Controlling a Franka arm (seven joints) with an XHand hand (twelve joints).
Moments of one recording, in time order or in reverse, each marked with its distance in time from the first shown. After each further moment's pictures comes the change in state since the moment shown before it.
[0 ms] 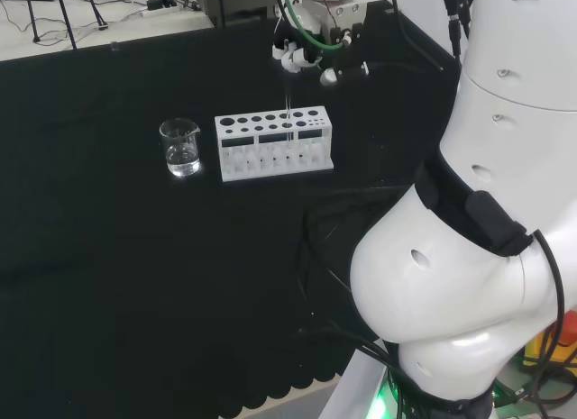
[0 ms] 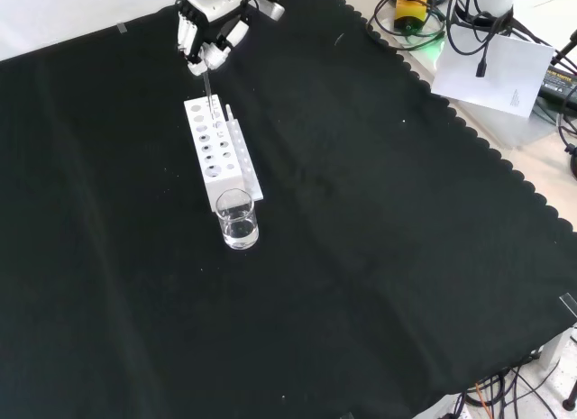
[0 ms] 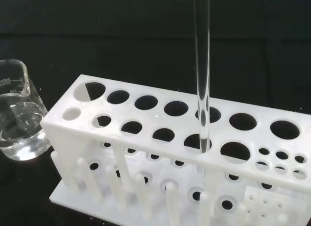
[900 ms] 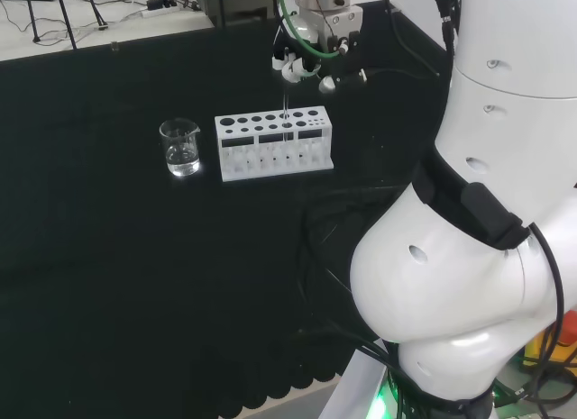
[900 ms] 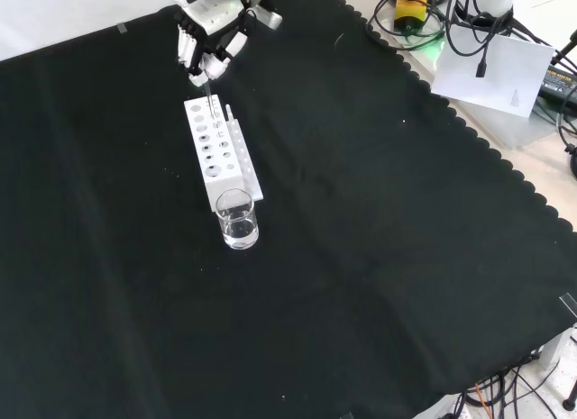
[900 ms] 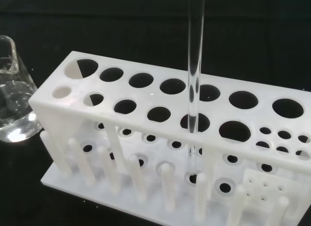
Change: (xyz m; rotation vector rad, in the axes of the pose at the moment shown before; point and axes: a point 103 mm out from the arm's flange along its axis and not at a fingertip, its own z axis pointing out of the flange) arm -0.002 0.006 0.016 0.043 -0.006 -0.002
